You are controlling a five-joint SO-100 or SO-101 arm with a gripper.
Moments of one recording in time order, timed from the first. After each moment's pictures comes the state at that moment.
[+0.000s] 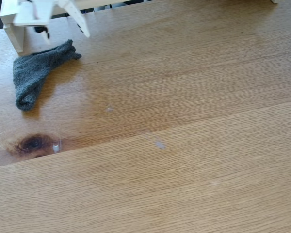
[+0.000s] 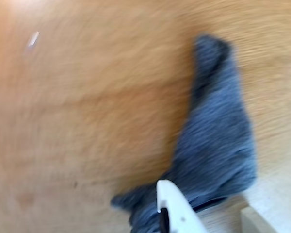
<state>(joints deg) 19.1 135.7 158.7 47.5 7.5</state>
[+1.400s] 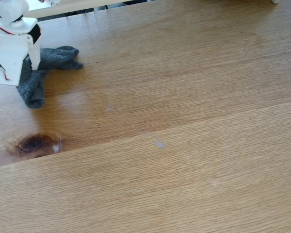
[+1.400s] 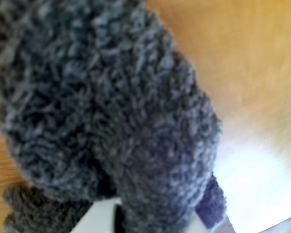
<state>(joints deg) 30.7 87.8 136.0 41.3 -6.3</state>
